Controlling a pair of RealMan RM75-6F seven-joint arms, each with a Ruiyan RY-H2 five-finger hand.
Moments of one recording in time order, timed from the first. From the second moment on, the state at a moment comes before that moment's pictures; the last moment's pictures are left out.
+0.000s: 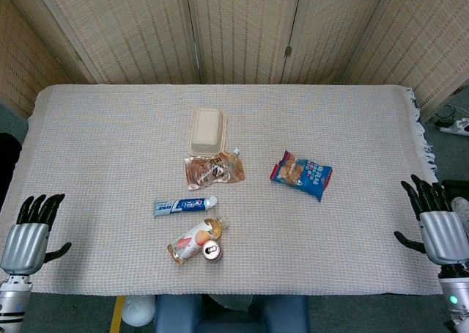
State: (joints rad) left arm -0.14 -1.19 -0.06 -1.59 1.48 1.46 0.19; right arm 0.11 -1.09 0.07 -1.59 -1.50 1.45 -0.02
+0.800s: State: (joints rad) left arm -0.16 -1.19 -0.06 -1.59 1.49 1.45 0.18; right arm 0.10 -1.09 0.07 -1.57 -1.51 1.46 0.02
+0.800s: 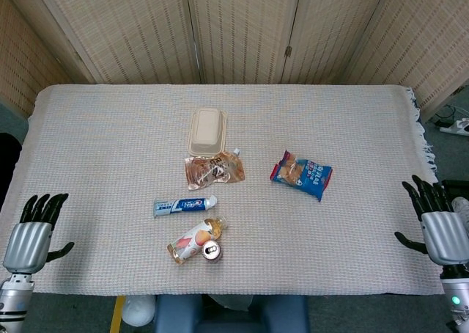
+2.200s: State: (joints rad) left arm -0.69 -1.59 -0.16 -1.18 1.41 0.89 0.11; right arm 0.10 -1.07 0.08 -1.61 -1.47 1.45 -0.02
